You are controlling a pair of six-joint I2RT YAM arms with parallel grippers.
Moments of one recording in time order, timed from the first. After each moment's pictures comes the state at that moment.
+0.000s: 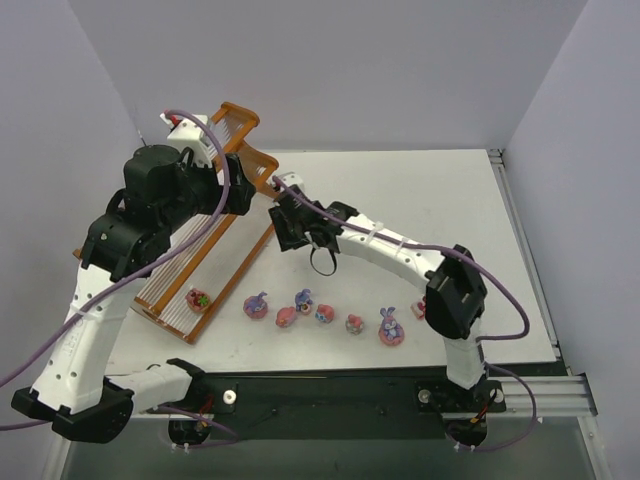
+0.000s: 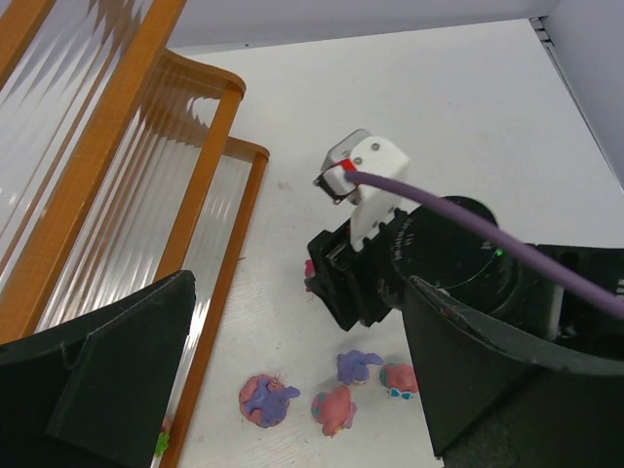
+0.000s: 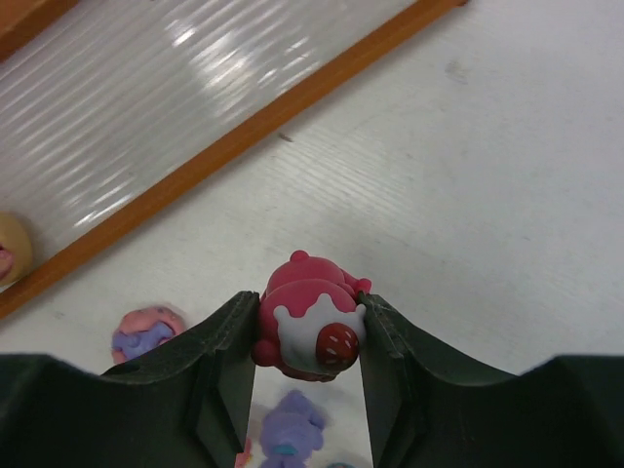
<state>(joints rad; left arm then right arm) -0.44 1.17 1.66 -0.84 -0.06 -0.24 0.89 1.91 1.65 -0.55 0.25 0.34</state>
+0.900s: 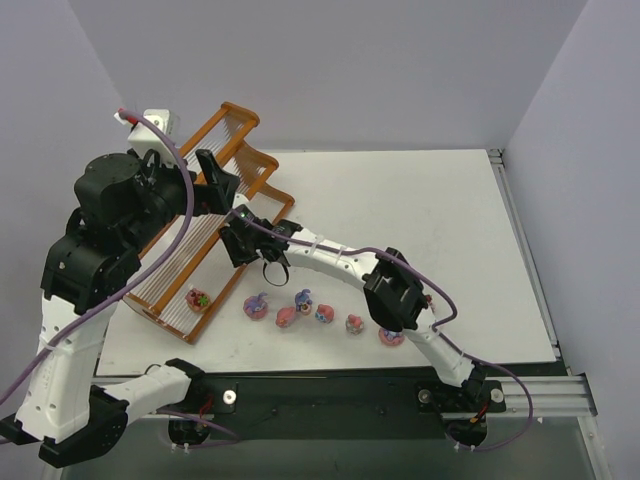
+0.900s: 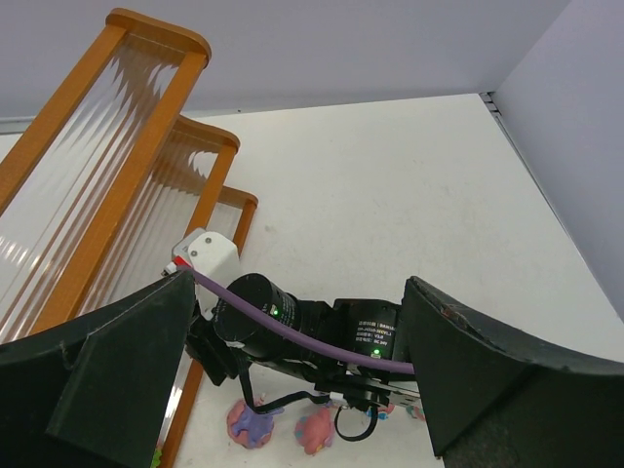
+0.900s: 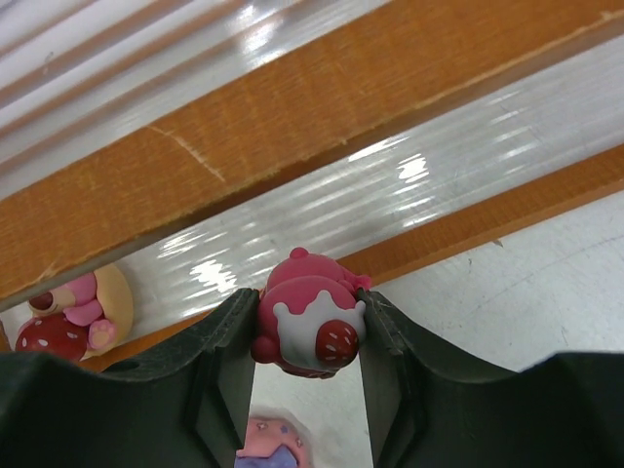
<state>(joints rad) -0.44 1.09 1.77 -0.88 -0.09 -0.28 1.03 2.35 2.07 -0.47 0.16 0.34</state>
